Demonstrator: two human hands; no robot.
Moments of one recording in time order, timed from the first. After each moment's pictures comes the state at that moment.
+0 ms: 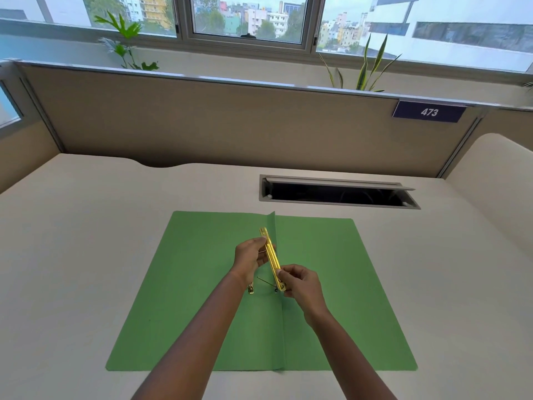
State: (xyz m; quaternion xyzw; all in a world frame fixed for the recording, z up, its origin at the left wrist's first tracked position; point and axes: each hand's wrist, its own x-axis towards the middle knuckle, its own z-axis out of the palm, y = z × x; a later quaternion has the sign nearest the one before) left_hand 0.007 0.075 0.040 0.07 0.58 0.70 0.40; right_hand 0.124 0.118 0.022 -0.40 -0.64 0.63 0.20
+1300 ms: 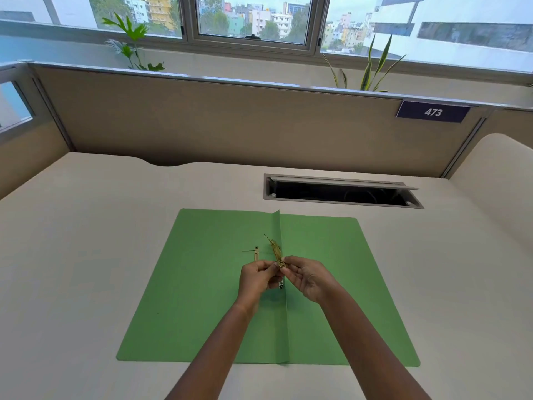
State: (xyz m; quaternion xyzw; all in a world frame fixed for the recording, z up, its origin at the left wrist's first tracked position) left_hand 0.044 0.042 0.021 0.12 0.66 0.65 0.37; right_hand 0.115 0.130 0.055 -0.42 -0.37 0.82 0.14
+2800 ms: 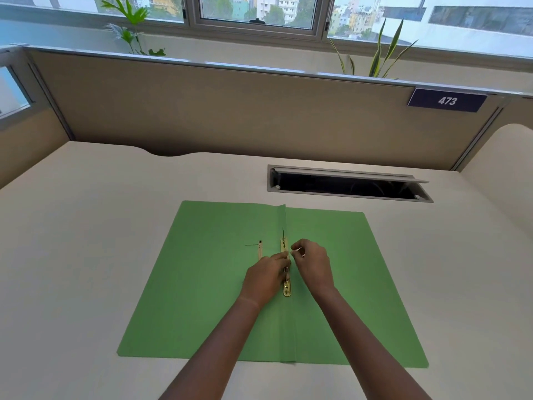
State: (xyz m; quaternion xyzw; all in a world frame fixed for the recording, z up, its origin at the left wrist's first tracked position) left_hand 0.034 0.053 0.003 0.49 0.84 0.22 0.13; right_hand 0.103 0.142 0.026 -0.40 -0.83 0.33 0.19
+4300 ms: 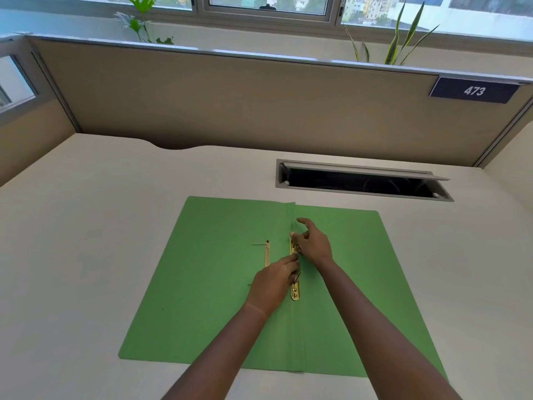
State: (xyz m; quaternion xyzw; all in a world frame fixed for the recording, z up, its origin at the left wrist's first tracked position) left_hand 0.033 0.056 -0.006 0.49 0.83 0.22 0.15; right_hand 0.058 0.184 0.006 -0.39 -0.81 0.40 0.15
